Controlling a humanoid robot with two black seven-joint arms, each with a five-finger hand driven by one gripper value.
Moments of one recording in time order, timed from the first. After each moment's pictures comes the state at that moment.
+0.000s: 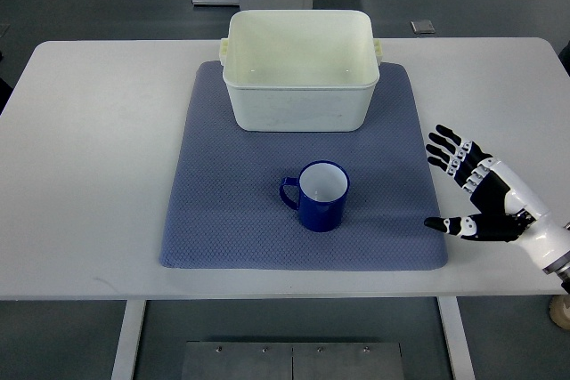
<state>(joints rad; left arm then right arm) -0.01 0.00 -0.10 -0.19 0.08 0.07 -0.04 0.02 -0.57 1.02 1.53 -0.96 0.22 0.50</state>
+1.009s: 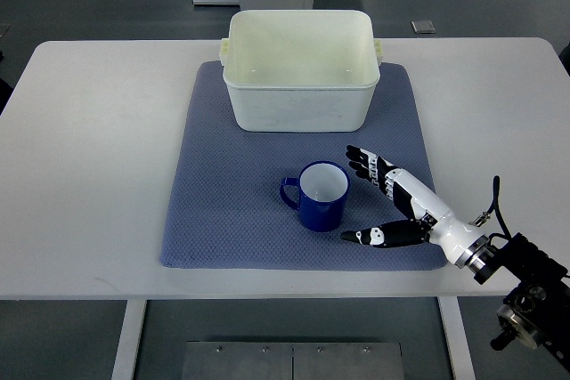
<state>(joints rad) -0.01 0.00 -0.10 -0.19 0.08 0.07 -0.04 0.22 -0.39 0.79 1.46 -1.17 0.02 0.33</state>
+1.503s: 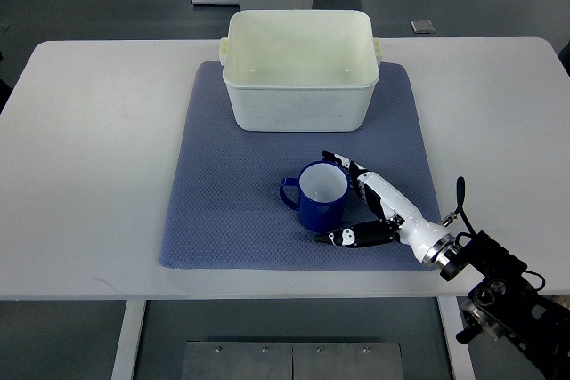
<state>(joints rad) -0.01 0.00 -0.10 -0.19 0.08 0.07 -0.04 0.29 -0.29 0.71 1.37 -1.17 -0.03 0.28</state>
